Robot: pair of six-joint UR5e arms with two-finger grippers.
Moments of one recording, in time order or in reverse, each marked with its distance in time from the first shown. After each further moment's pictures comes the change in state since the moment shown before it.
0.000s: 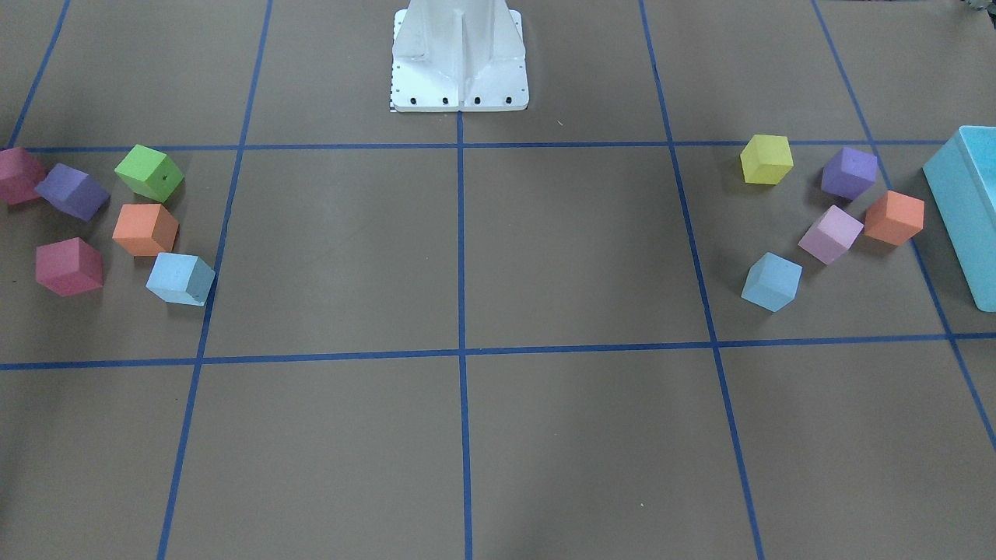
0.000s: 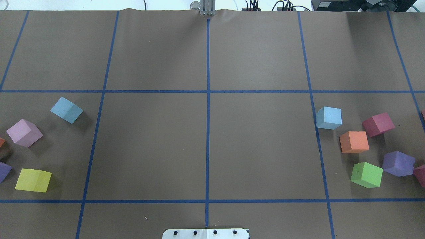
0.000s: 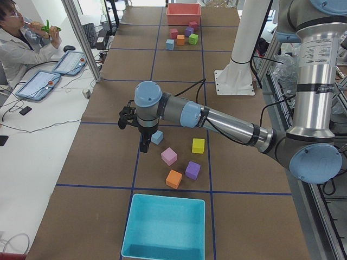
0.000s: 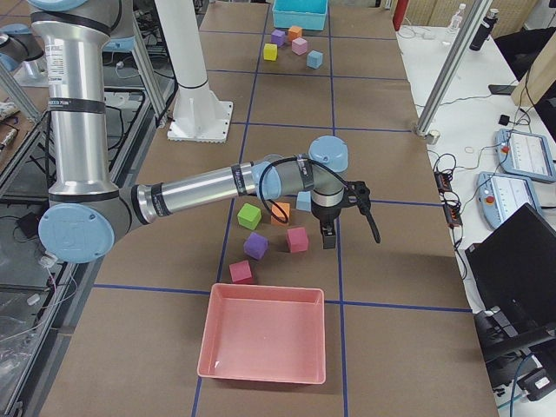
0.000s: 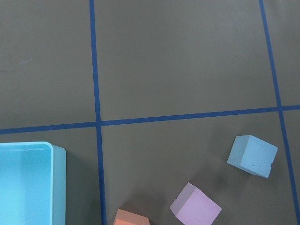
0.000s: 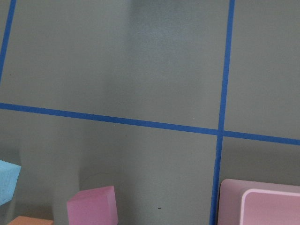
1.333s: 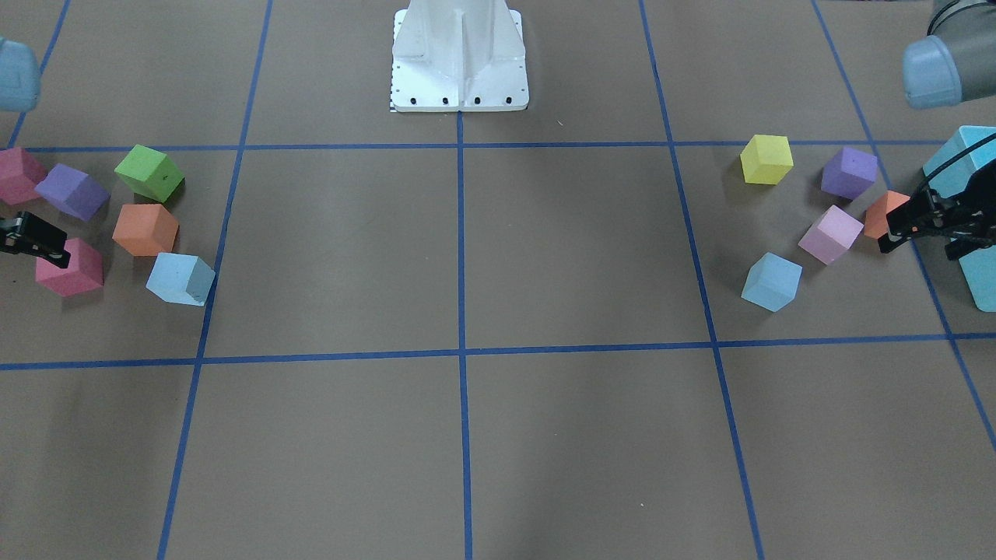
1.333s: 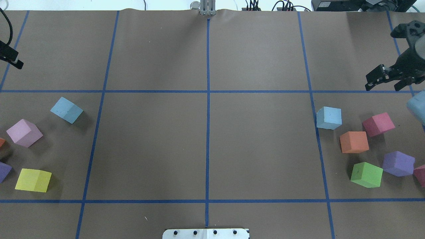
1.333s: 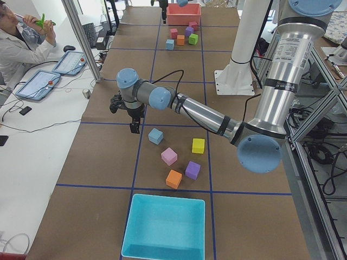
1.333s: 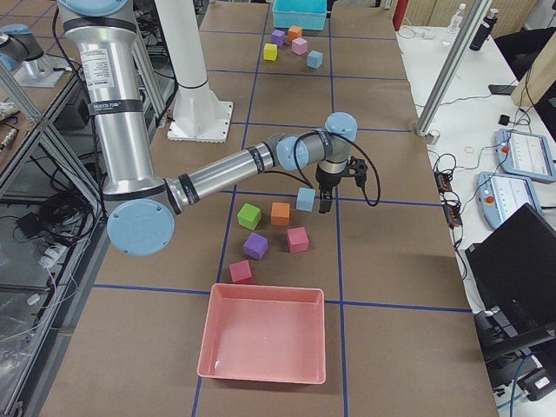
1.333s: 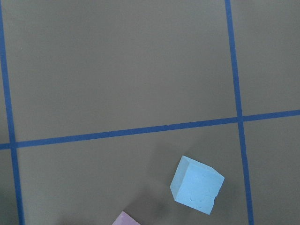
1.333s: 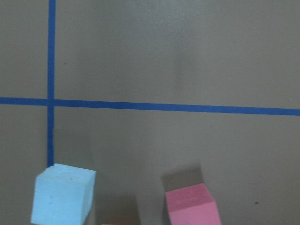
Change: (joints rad) left arm 0.234 -0.220 0.166 -0.044 0.059 -0.240; right arm -0.274 0.142 -0.016 -0.032 -0.011 0.432
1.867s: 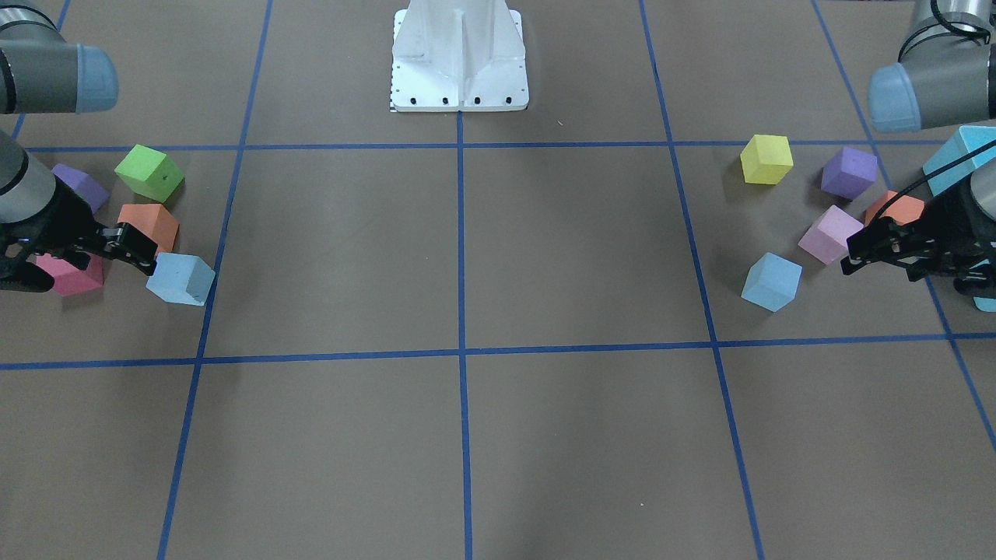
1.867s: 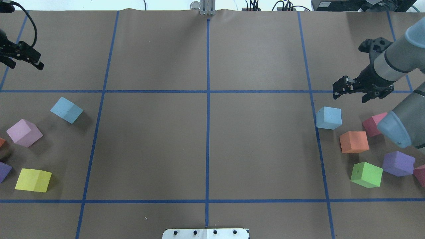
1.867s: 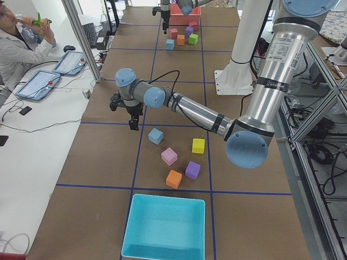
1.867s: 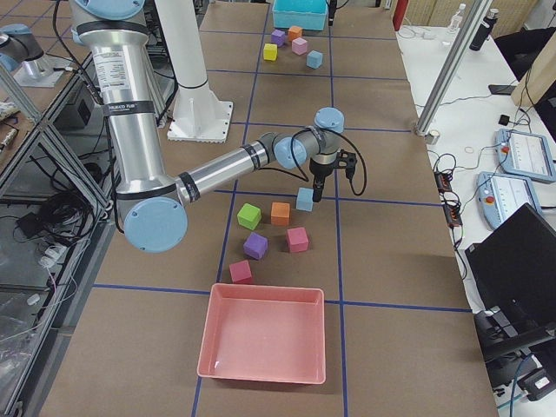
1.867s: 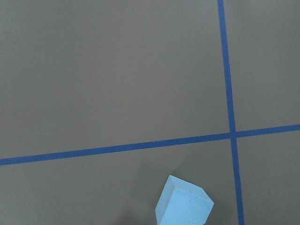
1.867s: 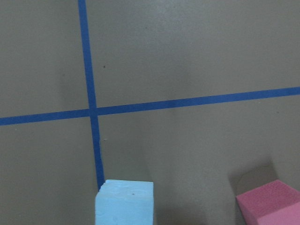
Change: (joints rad) left arm 0.070 -0.053 0.060 -0.047 0.028 -0.072; right arm -0.156 0.021 0.002 0.135 -0.081 0.314
